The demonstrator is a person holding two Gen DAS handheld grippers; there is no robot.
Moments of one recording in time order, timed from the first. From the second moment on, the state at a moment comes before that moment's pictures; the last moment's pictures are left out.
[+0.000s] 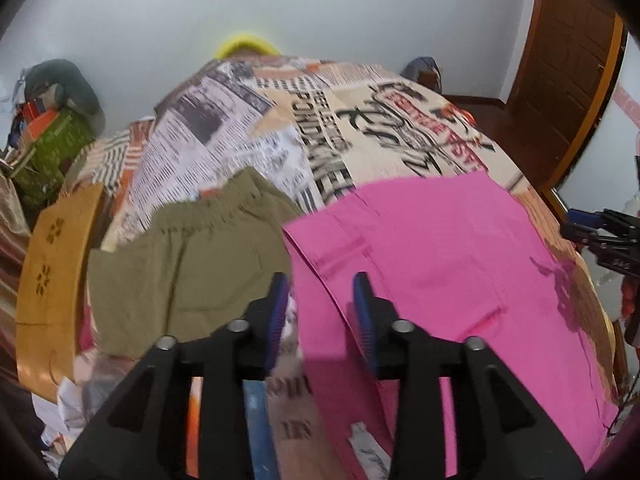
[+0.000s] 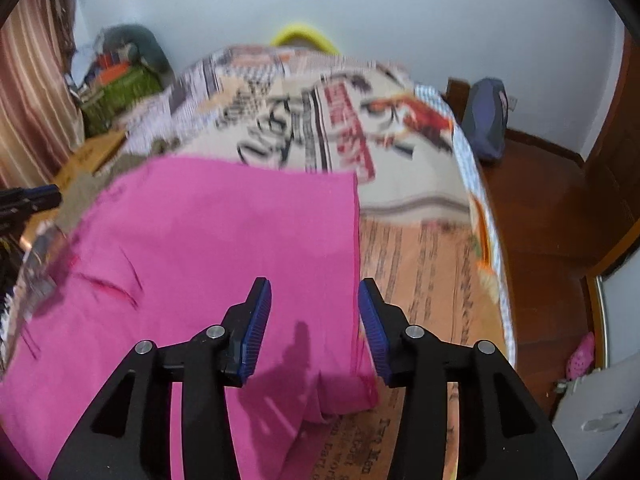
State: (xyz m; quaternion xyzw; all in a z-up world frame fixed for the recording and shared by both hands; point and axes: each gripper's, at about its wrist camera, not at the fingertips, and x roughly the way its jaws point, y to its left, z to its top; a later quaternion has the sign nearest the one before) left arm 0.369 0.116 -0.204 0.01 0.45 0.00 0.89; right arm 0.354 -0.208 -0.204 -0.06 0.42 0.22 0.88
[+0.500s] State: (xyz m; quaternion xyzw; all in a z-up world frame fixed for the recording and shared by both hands) left arm 0.443 0.141 -0.257 0.00 0.49 -0.02 0.87; right arm 0.440 -0.188 -0.235 -0.06 0.42 0.20 0.88
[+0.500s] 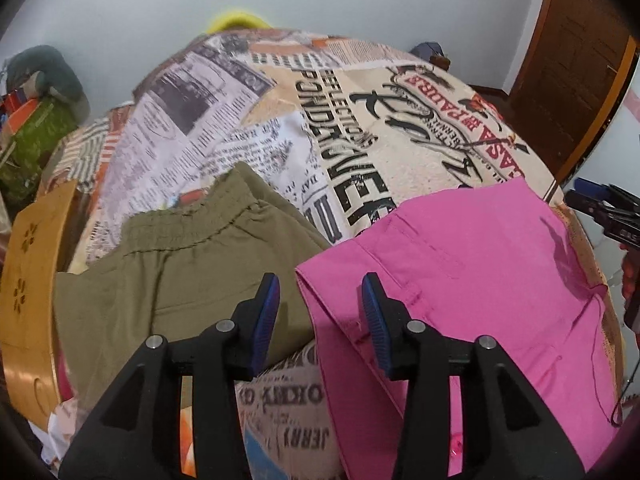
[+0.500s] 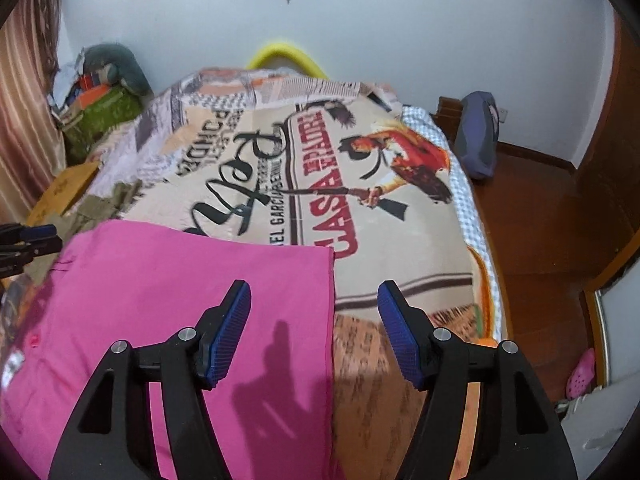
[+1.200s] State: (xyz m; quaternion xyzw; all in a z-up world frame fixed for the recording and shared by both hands) left arm 0.462 0.144 -0.294 -0.03 0.51 -0.05 0.86; right arm 0.482 -0.161 -0.275 -0.07 0.45 0.23 0.86
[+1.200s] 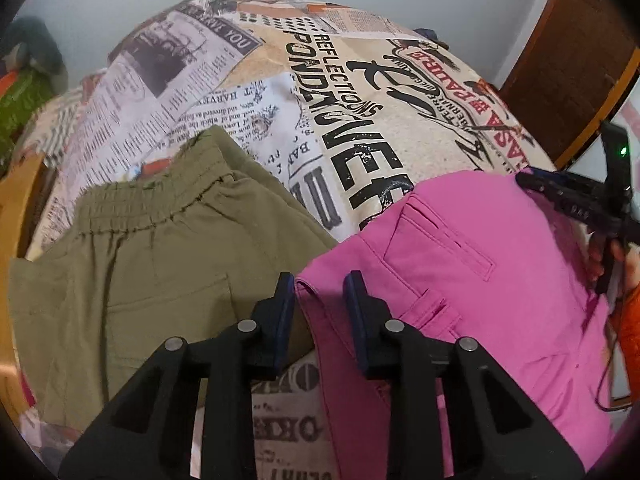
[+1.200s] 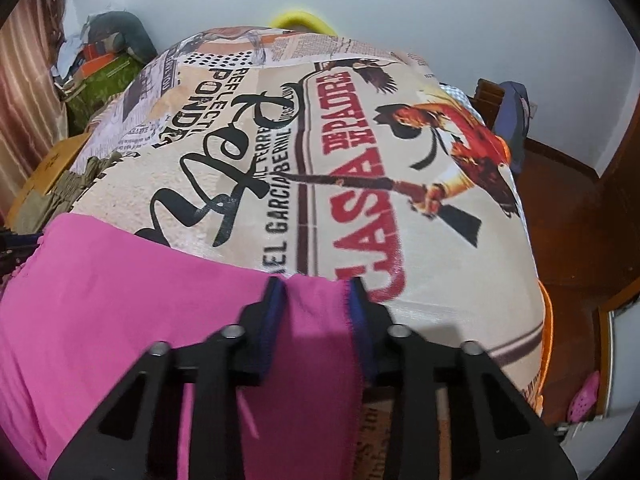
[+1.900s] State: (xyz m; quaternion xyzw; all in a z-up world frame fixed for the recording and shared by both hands) left arm 0.464 0.124 -0.180 0.06 0.41 0.01 0.91; right arm 0.473 -0.175 -0.163 -0.03 0.35 0.21 0.91
